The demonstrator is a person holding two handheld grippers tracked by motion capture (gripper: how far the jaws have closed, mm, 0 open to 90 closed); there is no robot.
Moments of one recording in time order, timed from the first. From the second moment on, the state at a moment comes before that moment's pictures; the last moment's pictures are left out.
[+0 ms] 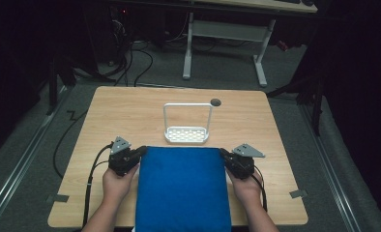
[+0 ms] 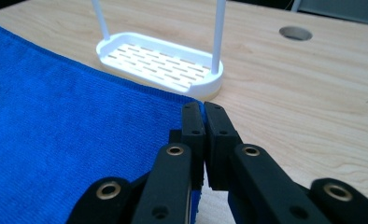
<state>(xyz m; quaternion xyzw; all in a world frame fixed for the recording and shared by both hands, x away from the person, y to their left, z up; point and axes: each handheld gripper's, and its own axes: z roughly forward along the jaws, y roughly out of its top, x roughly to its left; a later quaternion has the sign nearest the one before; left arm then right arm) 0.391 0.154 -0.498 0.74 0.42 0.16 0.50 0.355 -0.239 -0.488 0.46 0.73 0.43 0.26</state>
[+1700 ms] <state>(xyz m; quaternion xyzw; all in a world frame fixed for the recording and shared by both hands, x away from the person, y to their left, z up) 0.305 0.151 -0.368 0.66 0.29 0.27 0.64 0.273 -0.253 -0.357 0.34 0.63 0.59 0.38</state>
